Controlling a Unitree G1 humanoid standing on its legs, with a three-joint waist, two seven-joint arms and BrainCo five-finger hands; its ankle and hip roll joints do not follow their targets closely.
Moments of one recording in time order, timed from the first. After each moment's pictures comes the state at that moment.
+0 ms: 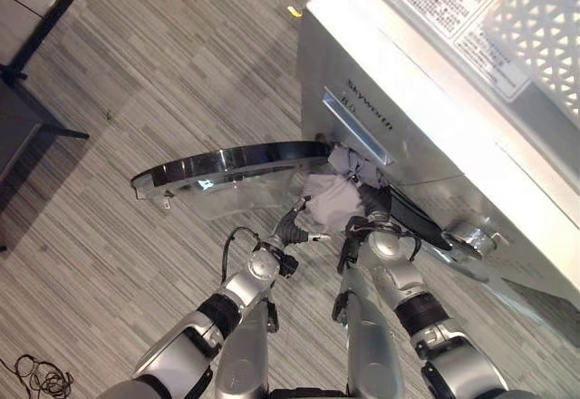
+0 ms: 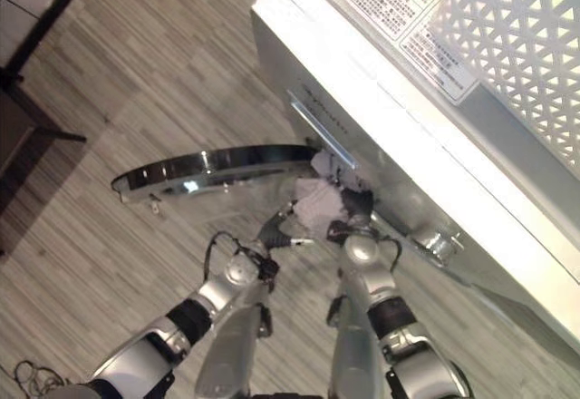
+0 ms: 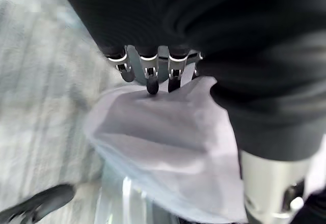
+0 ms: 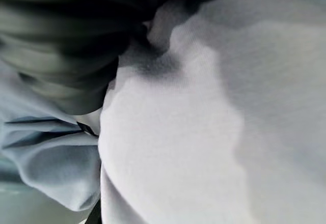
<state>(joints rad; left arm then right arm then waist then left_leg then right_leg) -0.60 0.15 -0.66 0.69 -0.14 -0.13 0.23 -0.47 -0.17 0.31 0.44 0.55 -0.18 -0.46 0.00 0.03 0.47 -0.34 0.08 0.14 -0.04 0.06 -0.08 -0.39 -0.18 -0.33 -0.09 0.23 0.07</state>
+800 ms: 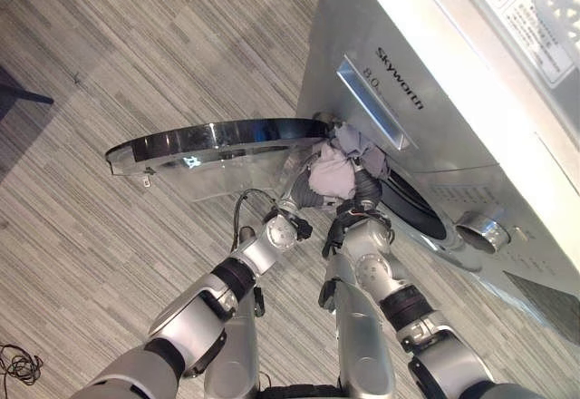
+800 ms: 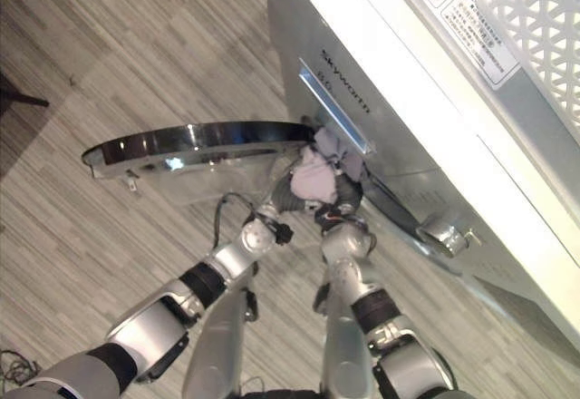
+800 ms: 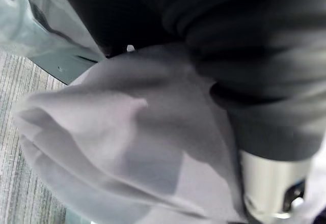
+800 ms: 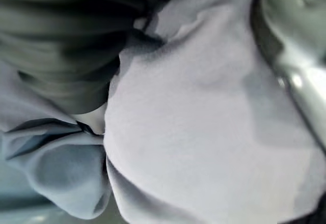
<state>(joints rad) -0.80 0.10 -0.69 0.75 -0.03 -0.09 0.37 -0.52 -0.10 0.36 0.38 0.97 -0.34 -0.41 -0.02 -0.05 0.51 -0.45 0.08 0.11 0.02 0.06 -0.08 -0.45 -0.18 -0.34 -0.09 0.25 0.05</state>
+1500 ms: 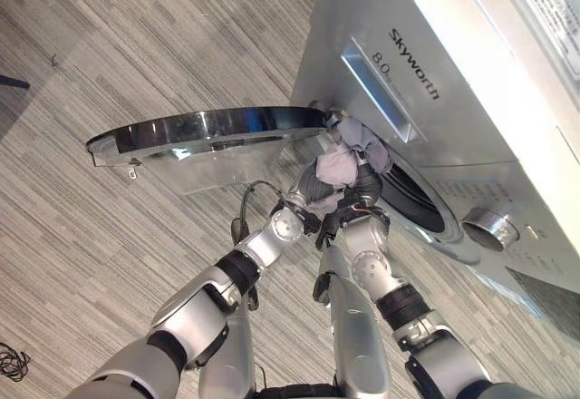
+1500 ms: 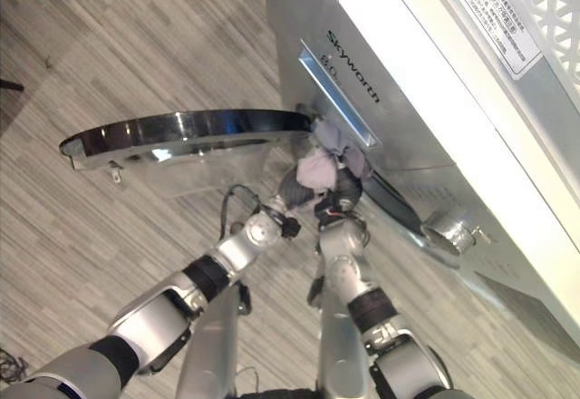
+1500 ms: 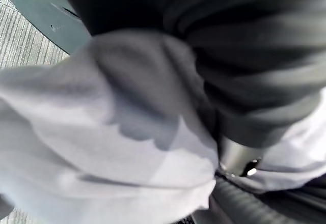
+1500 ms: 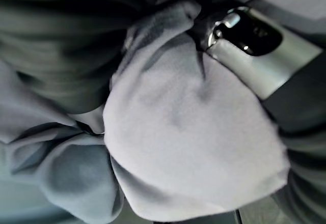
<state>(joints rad) -0.83 0.11 -0.72 0.72 -0.15 -0.10 0.35 -0.51 -0.09 0.36 0.36 1.05 -0.39 -0.36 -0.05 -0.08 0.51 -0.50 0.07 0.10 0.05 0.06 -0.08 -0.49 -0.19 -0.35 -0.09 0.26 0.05</state>
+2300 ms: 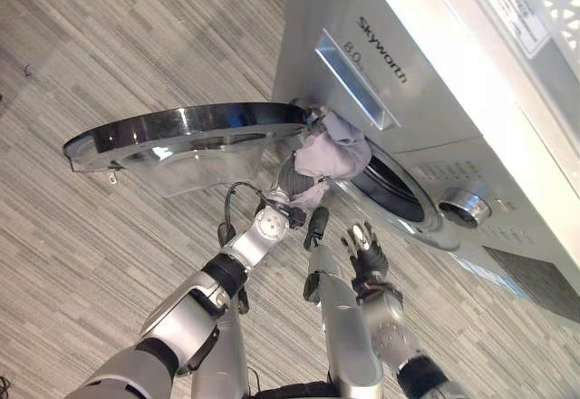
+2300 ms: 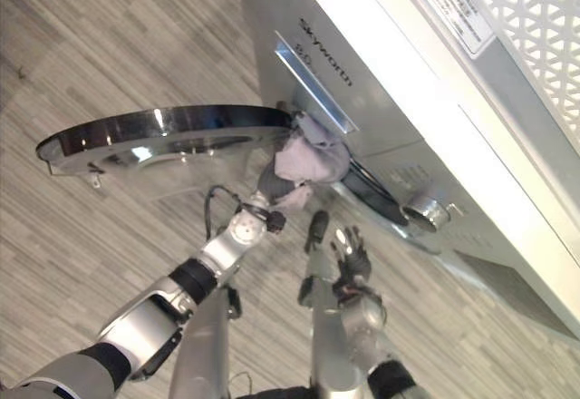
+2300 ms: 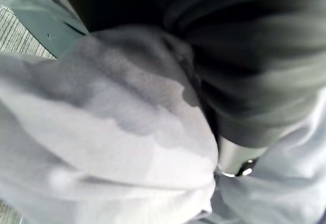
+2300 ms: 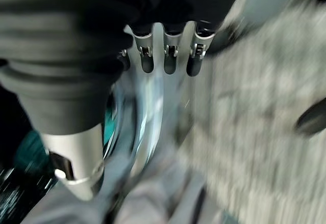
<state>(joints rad) -0.77 0.16 -0.63 0.68 -0.16 -0.13 0.39 -0.07 -0.14 0.35 0.52 1.04 -0.33 -0.09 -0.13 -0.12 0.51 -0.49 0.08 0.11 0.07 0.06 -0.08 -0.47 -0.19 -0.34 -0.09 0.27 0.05</state>
